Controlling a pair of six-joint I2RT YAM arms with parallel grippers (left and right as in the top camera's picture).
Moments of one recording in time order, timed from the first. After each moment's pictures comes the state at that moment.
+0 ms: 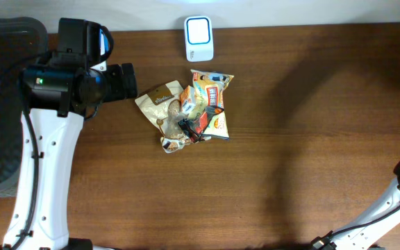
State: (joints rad) left arm -0.14 1.60 1.89 -1.30 -0.10 -0.25; right arm -0.79 2.36 2.38 -1.02 0.31 0.38
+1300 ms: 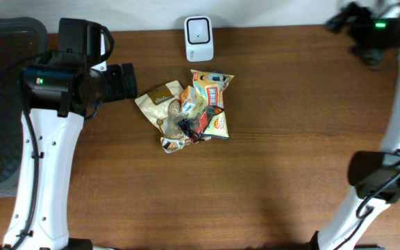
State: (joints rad) left arm -0.14 1.60 1.89 -1.30 -0.10 -0.25; right arm -0.23 2.08 2.45 -1.37 -0.45 0.36
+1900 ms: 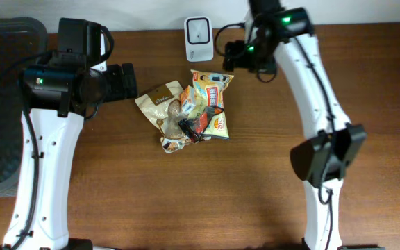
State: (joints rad) left arm -0.14 1.60 1.89 -1.30 -0.10 -0.25; right arm 0.27 2.30 2.44 -1.38 -0.20 0.28
